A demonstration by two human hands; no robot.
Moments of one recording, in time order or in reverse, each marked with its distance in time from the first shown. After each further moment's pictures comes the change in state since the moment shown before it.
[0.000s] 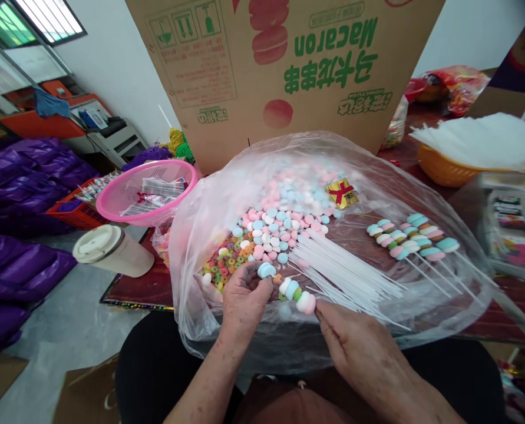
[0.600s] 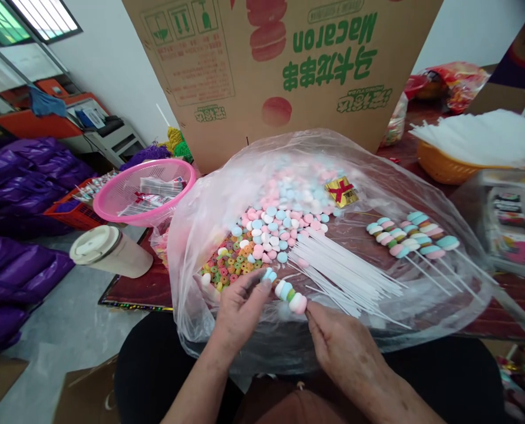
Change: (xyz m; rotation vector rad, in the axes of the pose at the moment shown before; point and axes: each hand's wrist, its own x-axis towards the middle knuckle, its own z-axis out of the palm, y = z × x) left_hand -0.003 -0.003 -0.022 0.135 -0.170 -0.022; right_hand 0.004 -0.006 0.022 0.011 0.009 0.051
